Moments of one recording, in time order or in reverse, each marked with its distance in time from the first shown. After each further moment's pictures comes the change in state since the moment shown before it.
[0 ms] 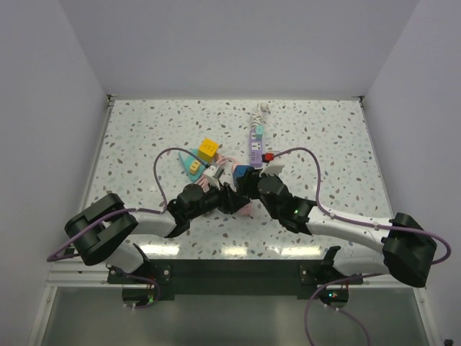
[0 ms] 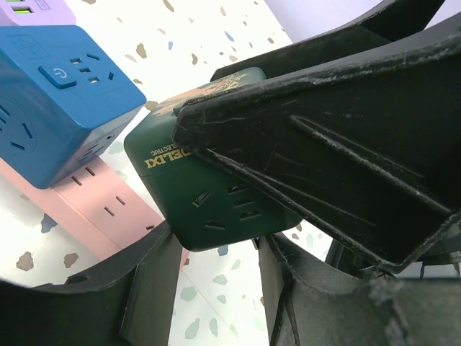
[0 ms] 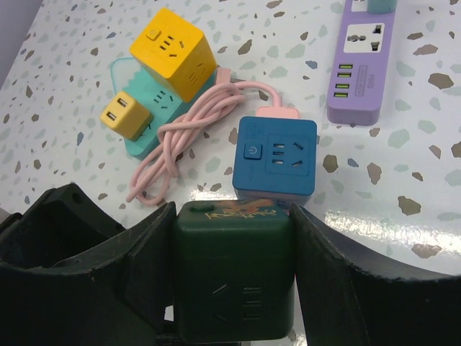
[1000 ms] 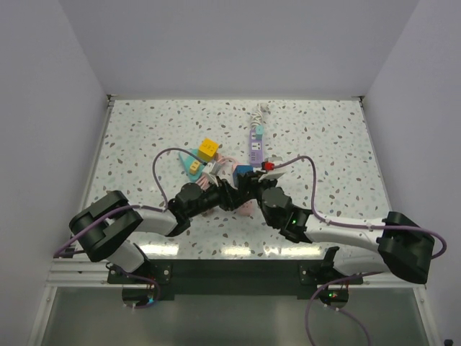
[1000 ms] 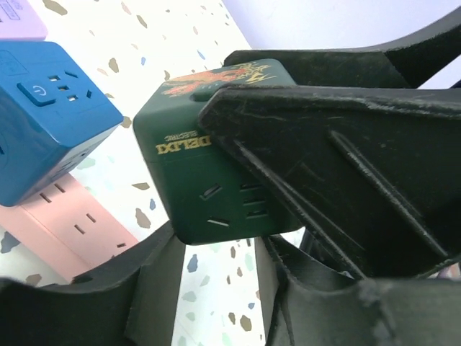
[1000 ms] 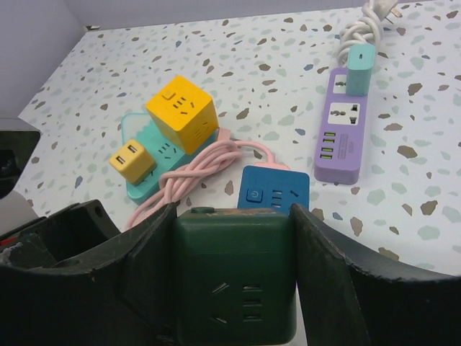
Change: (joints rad) left arm 0.014 0.042 0.003 0.109 0.048 -0.121; right arm 0.085 0.017 -0.104 0.364 0.183 -0.229
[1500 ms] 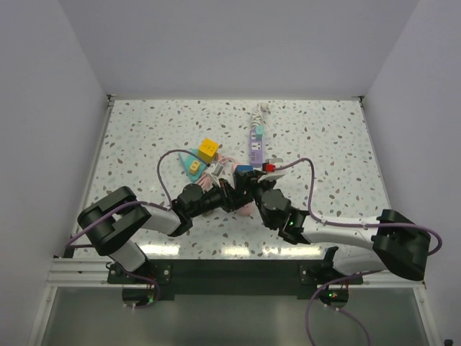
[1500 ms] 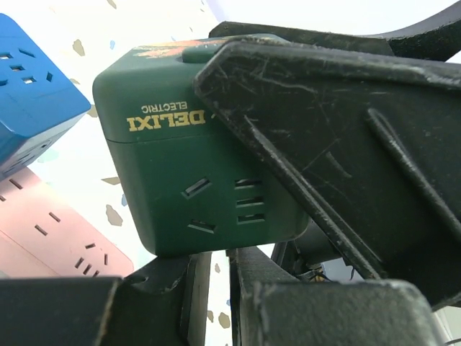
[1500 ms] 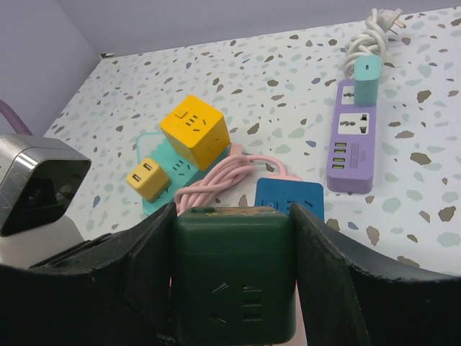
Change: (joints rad) left arm -0.007 0.072 0.007 0.101 0.061 -0.078; right arm 0.022 0.031 -0.011 0.110 0.038 0.013
